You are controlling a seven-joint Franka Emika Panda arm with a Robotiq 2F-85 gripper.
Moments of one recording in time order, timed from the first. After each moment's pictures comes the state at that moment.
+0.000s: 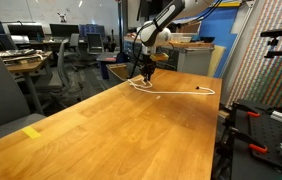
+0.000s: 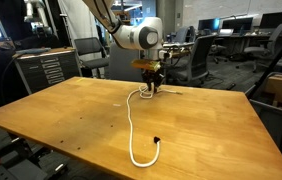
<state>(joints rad) -0.15 0.94 -0.02 -1.32 0.04 2.25 -0.05</state>
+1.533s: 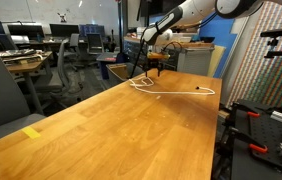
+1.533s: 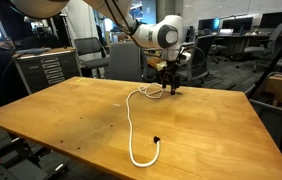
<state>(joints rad) -0.20 1.12 -0.13 -1.00 0.14 2.06 0.43</state>
